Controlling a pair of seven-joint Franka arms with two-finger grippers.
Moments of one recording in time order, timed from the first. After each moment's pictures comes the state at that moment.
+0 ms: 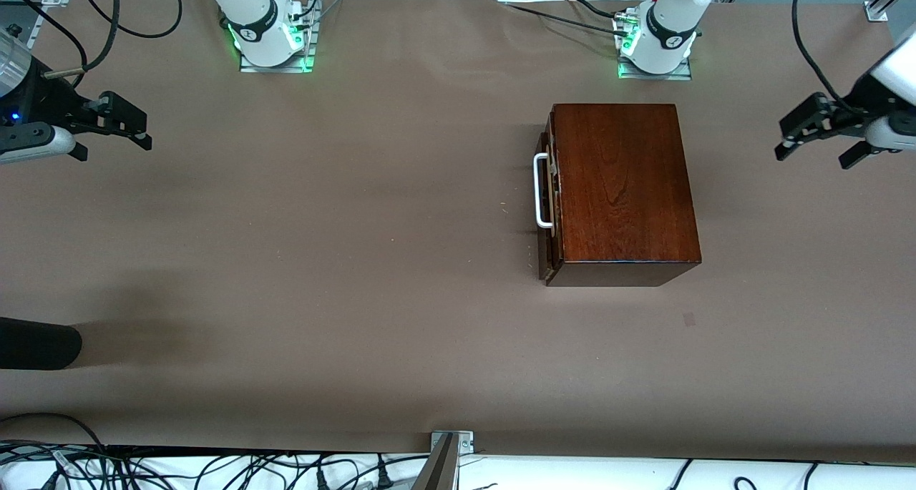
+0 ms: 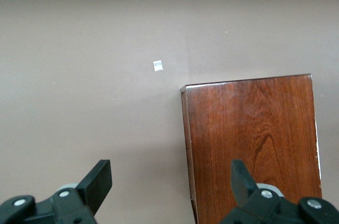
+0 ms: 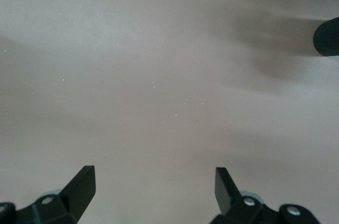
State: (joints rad) left arm 0.03 -0.06 -0.04 -1.65 -0.02 1.67 0.04; right arm 0.12 0.00 -0.05 -1.58 0.03 1.60 -0.12
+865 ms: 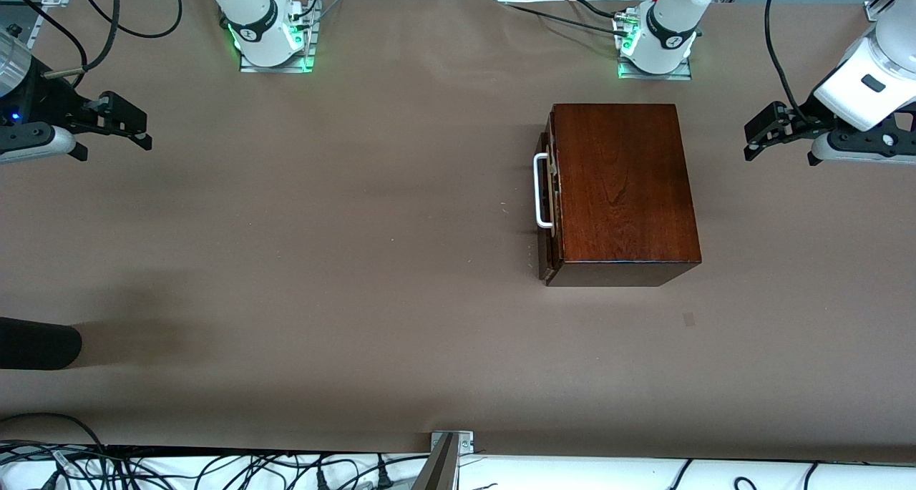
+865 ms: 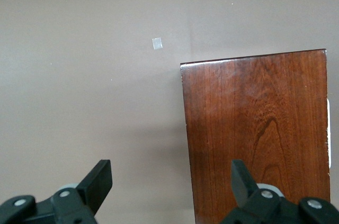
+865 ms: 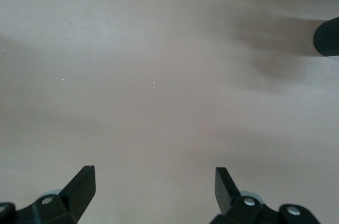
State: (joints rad) left arm -0.06 -0.03 -0.03 -1.66 0.05 1.61 -0.02; right arm 0.12 0.00 -0.05 -1.58 0.03 1.60 -0.12
